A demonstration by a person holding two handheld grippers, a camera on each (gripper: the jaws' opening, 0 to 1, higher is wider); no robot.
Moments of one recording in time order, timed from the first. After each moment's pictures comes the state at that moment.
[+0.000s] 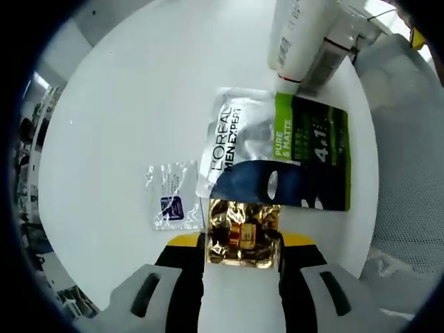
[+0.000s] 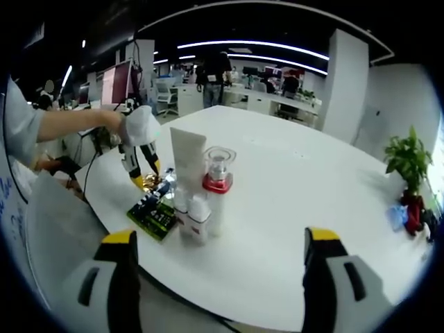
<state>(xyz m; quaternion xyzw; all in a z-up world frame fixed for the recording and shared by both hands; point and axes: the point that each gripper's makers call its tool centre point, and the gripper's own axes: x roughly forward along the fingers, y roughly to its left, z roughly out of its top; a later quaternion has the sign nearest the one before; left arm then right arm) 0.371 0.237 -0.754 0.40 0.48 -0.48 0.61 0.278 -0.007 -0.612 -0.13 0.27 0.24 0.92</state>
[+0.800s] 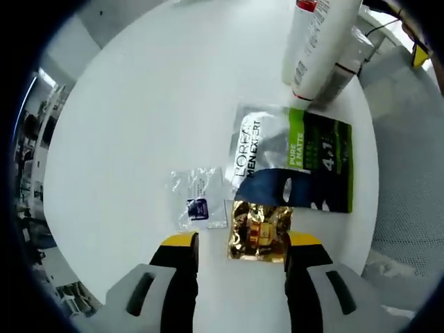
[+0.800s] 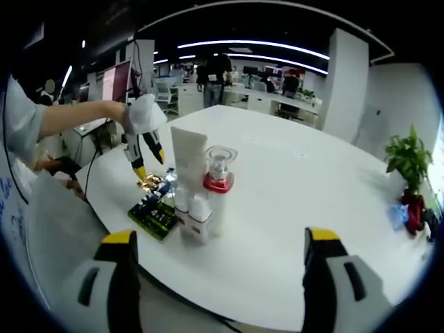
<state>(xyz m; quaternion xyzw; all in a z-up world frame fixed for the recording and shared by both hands) 0.395 0.237 -0.733 0.40 0.47 -0.47 0.63 0.278 -0.006 -0.613 -0.13 0.27 0.24 0.92</state>
